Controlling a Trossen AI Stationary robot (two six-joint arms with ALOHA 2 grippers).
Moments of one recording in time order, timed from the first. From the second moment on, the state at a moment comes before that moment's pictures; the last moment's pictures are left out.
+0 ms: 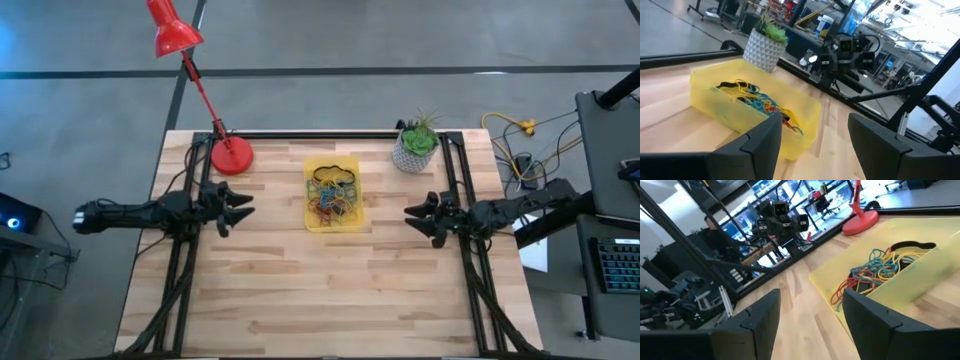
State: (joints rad) left arm -0.01 0.11 0.03 0.00 -0.22 -0.49; right arm 0.33 0.12 0.01 0.06 0.45 0.63
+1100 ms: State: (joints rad) left arm -0.01 0.19 0.03 0.02 -0.22 -0.49; right arm 0.09 0.00 0.01 0.03 -0.13 0.25
